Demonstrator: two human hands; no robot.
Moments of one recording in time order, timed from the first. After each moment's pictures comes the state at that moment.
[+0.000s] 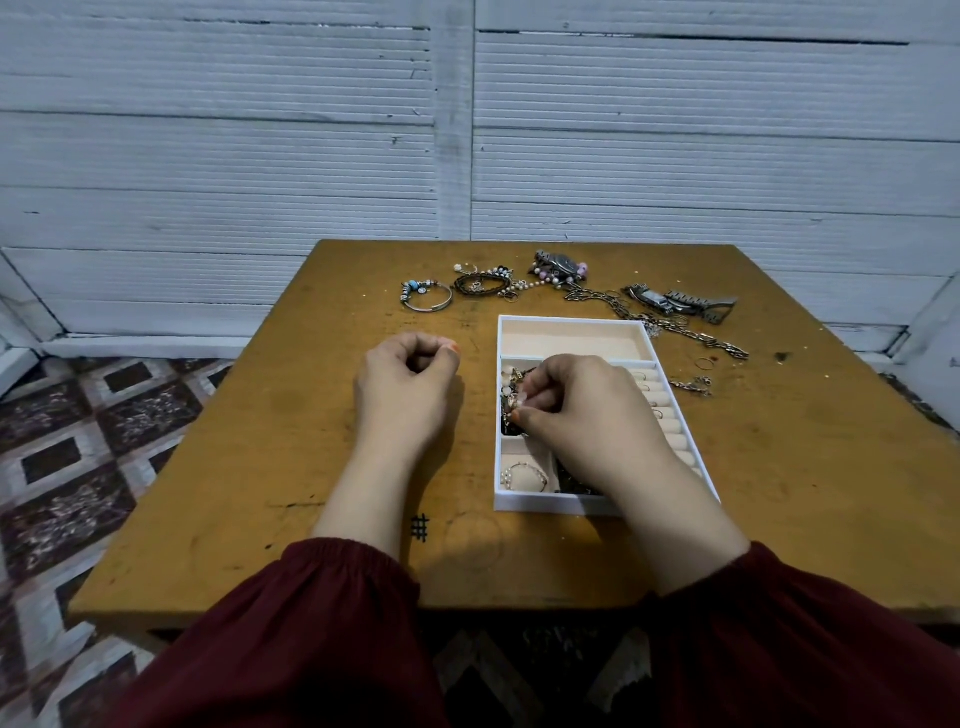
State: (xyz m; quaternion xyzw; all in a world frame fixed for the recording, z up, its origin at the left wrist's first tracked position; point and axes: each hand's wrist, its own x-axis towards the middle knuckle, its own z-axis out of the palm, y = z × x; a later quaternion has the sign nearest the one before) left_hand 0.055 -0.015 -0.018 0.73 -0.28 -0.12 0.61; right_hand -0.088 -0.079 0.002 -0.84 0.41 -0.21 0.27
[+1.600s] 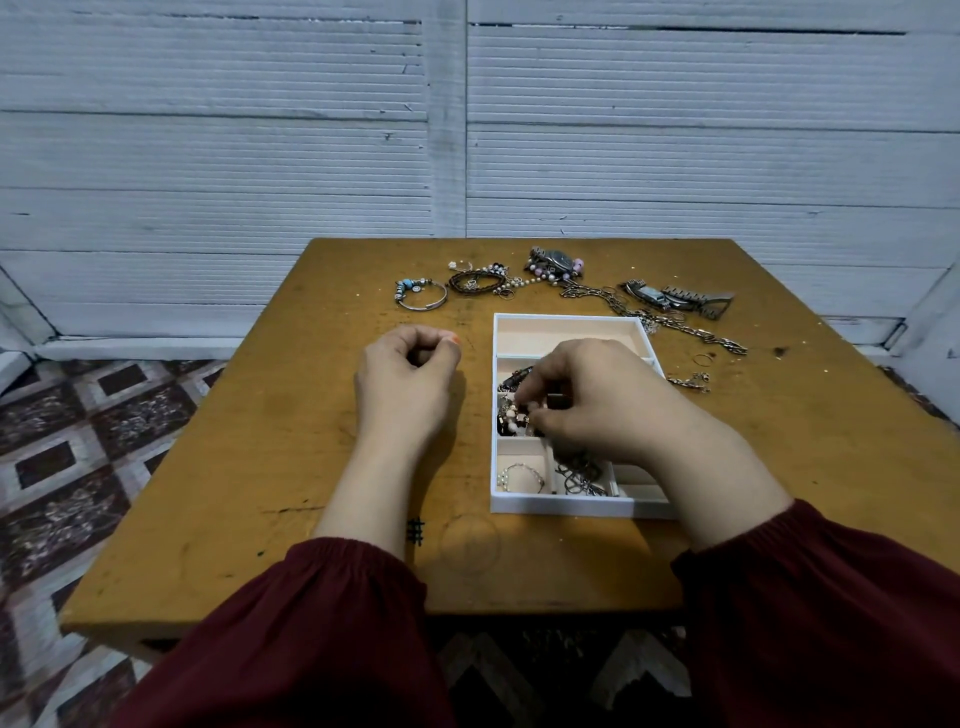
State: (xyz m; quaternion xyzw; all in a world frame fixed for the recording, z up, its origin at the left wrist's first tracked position) left_hand 0.051 -0.022 -0.013 0.73 -0.27 -0.13 0.62; right_hand -0.096 -0.101 0.018 -0.92 0.33 -0.10 0.21
